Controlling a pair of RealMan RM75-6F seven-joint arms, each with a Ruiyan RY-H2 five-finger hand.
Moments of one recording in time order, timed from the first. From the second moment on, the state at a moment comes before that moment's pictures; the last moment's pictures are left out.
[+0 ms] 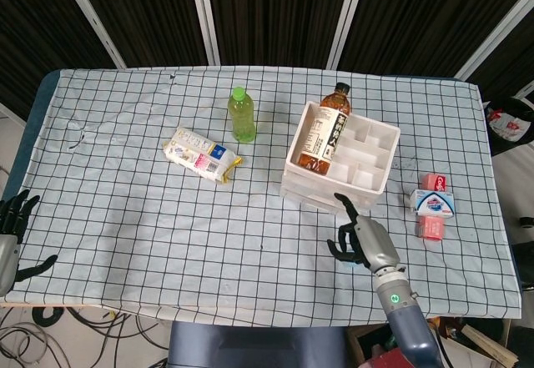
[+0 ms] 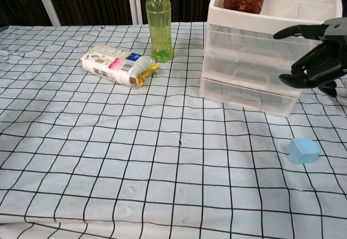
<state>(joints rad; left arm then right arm) -0.07 -1.14 -0.05 -1.60 1.52 1.53 0.01 0.50 -1.31 0.21 -2.23 -0.79 1.29 -0.28</state>
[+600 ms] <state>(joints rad) -0.07 -1.14 -0.05 -1.60 1.51 1.53 0.01 0.53 -1.34 0.23 -2.19 -0.74 1.31 -0.32</state>
